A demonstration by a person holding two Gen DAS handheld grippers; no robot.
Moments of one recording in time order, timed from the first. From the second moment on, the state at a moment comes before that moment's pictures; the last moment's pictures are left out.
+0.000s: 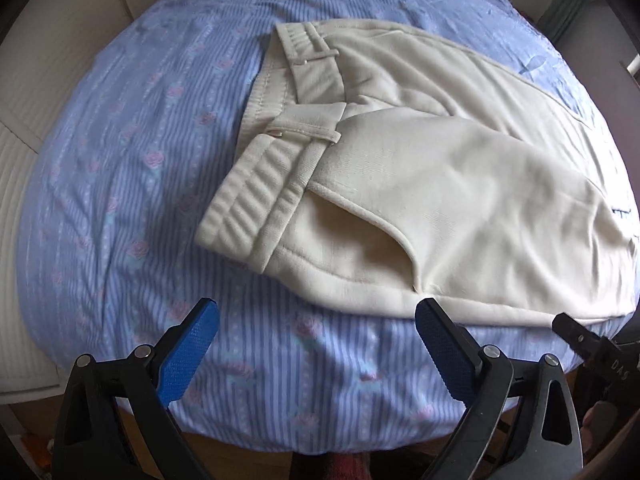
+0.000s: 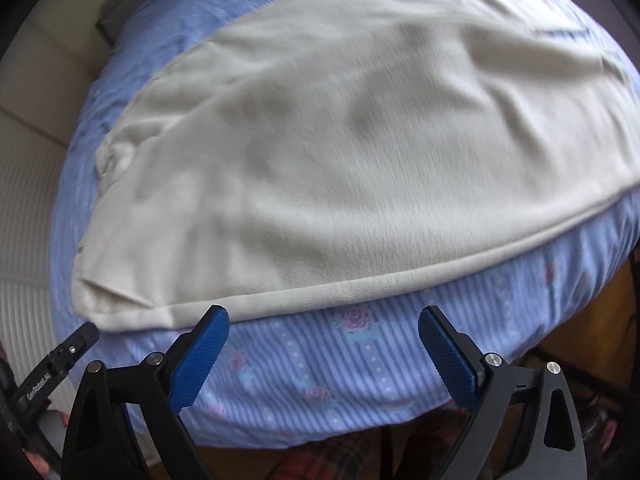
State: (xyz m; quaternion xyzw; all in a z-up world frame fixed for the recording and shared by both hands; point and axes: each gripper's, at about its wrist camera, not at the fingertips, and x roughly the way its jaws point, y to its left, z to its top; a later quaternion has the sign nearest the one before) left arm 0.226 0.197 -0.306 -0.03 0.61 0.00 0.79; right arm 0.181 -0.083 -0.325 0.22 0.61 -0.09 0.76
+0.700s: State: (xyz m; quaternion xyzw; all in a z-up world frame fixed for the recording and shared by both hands) left arm 0.265 0.203 -0.338 -0.08 0.64 0.00 0.76; right arm 0.218 -0.096 -0.367 0.26 0.60 -0.10 0.75
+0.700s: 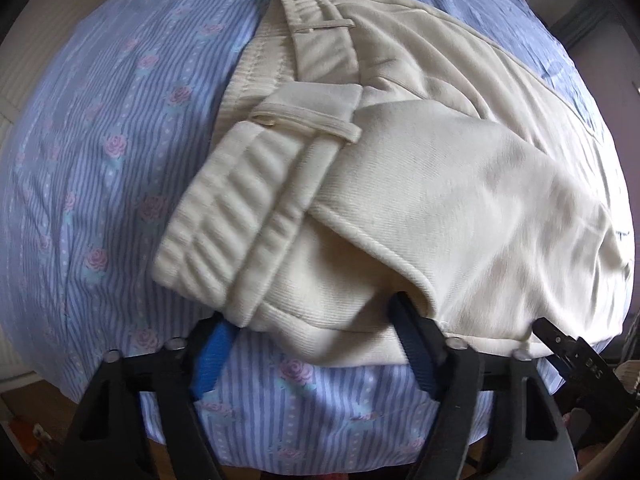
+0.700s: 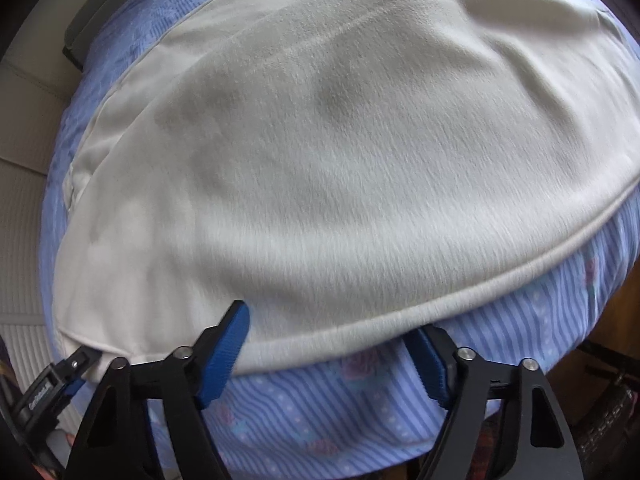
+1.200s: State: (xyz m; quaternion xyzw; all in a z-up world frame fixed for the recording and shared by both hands) left arm 0.260 0.229 -0.288 -0.14 0.64 -0.05 0.76; right arm 0.237 -0.111 -0.293 0.21 0.57 -0.11 0.79
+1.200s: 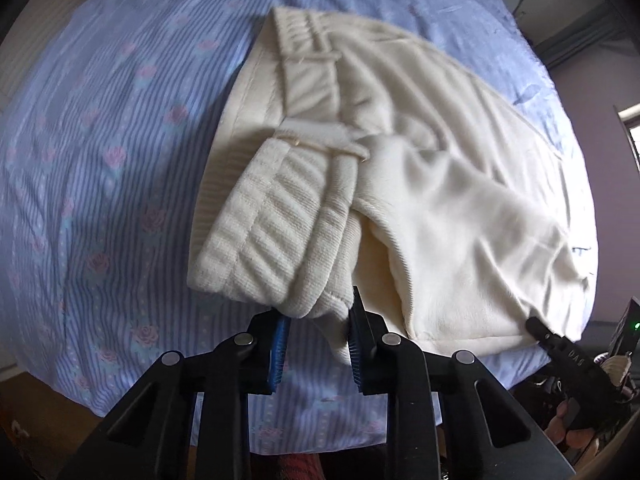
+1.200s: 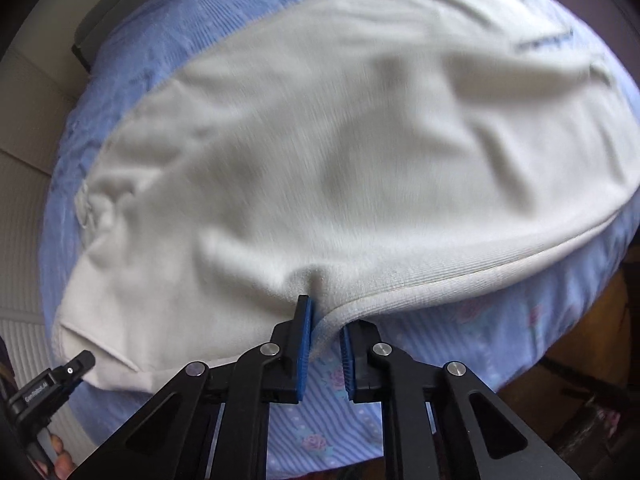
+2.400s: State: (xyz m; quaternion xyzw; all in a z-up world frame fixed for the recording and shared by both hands) left arm 0.519 0.220 -0.275 -0.20 0.57 0.00 0.80; right arm 0.546 -0.131 -0.269 0.14 0.54 0.00 0.83
